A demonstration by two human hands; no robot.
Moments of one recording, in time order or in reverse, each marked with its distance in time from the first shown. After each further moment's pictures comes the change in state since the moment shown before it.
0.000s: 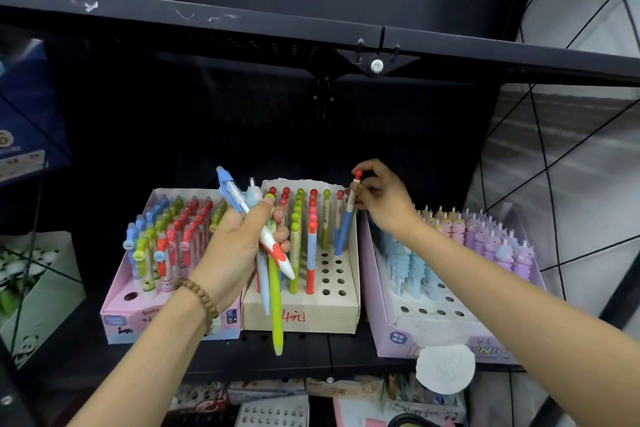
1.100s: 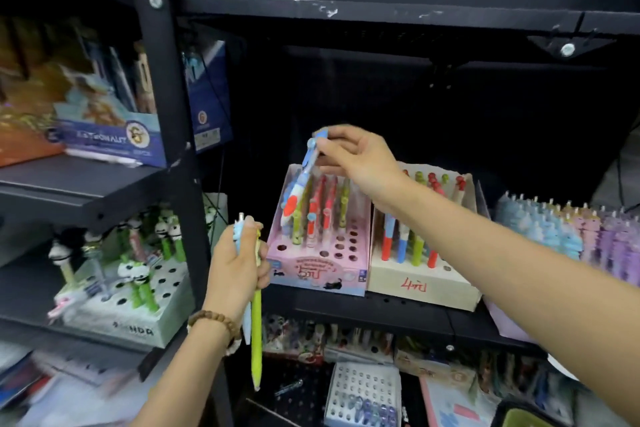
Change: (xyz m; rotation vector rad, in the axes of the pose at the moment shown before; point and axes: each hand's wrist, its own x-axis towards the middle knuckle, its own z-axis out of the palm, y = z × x) left_hand -0.095 0.023 -0.142 0.368 0.510 0.079; right_hand -0.034 -0.151 0.154 0.491 -0.338 -0.036
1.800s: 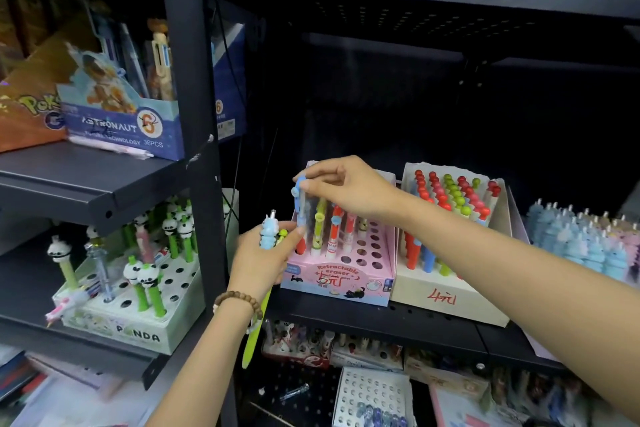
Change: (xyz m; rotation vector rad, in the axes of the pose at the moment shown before) left_hand 0.046 -0.033 -0.007 0.121 -0.104 -0.041; right_hand 0.017 0.035 0.030 -0.399 -0.312 -0.006
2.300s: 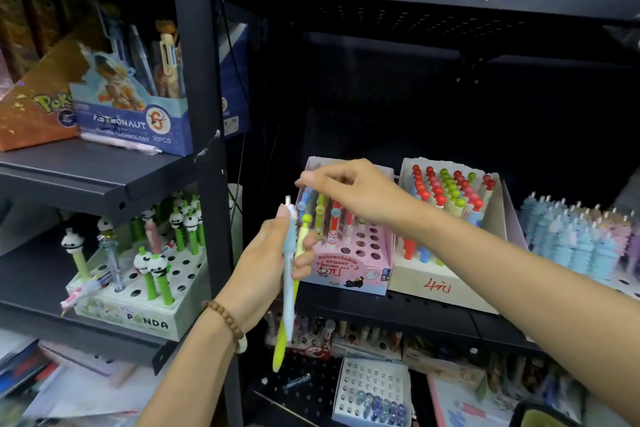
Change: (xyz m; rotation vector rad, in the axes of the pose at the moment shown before) left_hand -0.045 0.041 0.000 -0.499 -0.398 -0.091; right_hand -0.035 -0.028 0.002 -0.034 0.015 0.083
